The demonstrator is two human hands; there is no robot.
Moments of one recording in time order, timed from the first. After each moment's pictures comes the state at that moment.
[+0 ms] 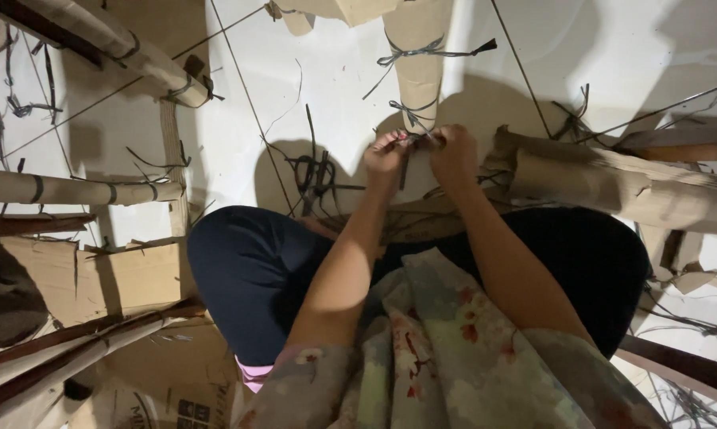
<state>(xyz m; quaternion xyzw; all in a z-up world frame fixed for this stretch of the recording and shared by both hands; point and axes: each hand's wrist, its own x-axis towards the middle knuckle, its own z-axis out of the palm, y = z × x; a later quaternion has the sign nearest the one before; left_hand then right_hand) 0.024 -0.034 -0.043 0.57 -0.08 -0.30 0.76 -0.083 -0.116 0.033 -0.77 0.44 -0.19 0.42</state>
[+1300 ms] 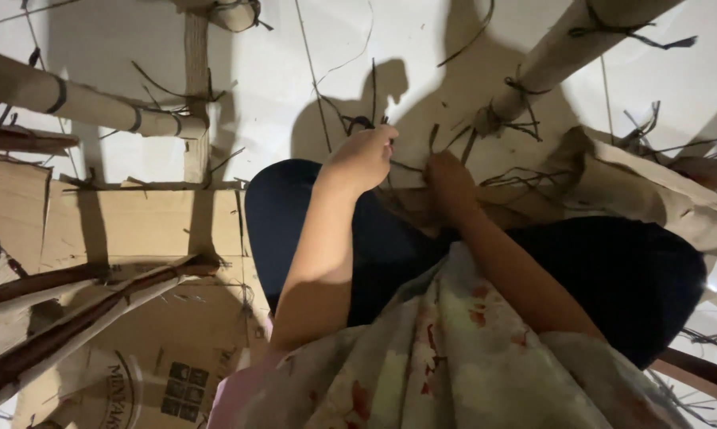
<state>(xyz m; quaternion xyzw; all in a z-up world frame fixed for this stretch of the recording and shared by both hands) 0.157 0.140 0.150 0.78 -0.42 -0.41 0.19 -0.023 0.014 -0.001 -0.95 0.26 0.12 0.14</state>
